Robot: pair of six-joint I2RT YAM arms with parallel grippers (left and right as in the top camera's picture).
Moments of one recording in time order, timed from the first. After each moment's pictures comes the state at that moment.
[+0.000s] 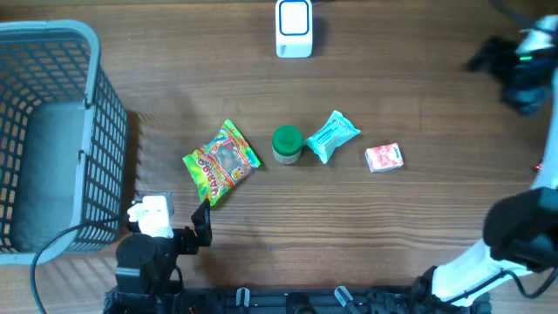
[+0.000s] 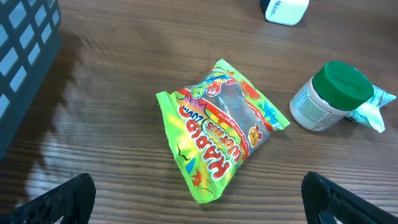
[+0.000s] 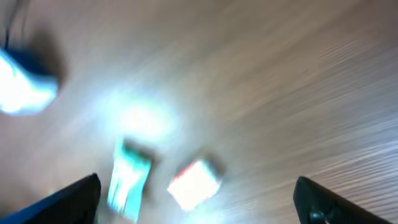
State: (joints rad) left arm -0.11 0.01 0.28 -0.79 0.03 -0.23; right arm -0.29 1.85 1.90 -1.41 -0.26 0.26
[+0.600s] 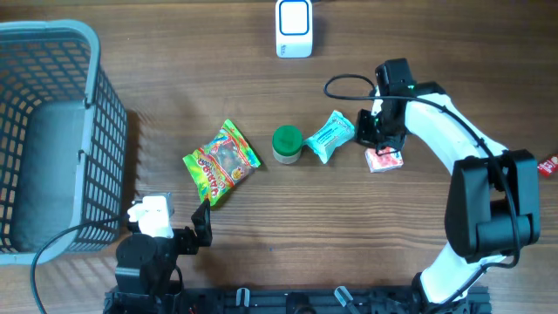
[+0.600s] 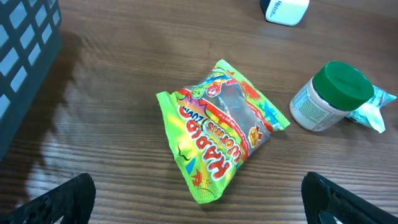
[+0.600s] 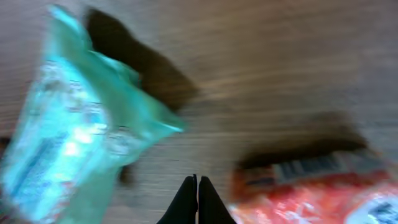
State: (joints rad) left arm -0.11 0.01 0.28 -0.79 0.03 -0.23; right arm 0.16 1.88 1.23 -0.80 -0.18 0.37
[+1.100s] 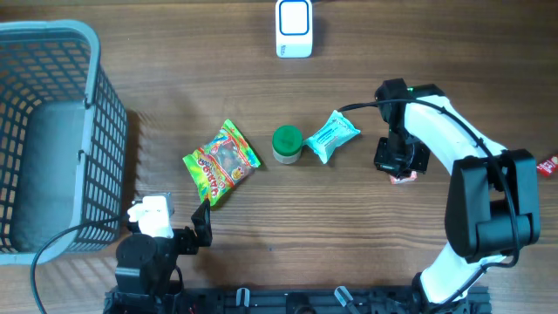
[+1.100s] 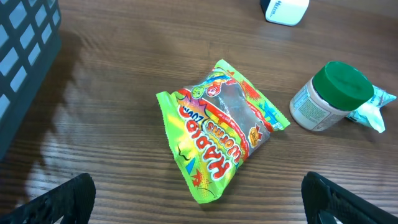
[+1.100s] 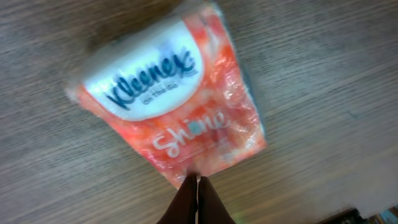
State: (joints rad) left arm -0.11 0.01 0.28 -0.79 0.03 -0.23; right arm 0.17 1.88 1.22 -1.18 0.17 0.51
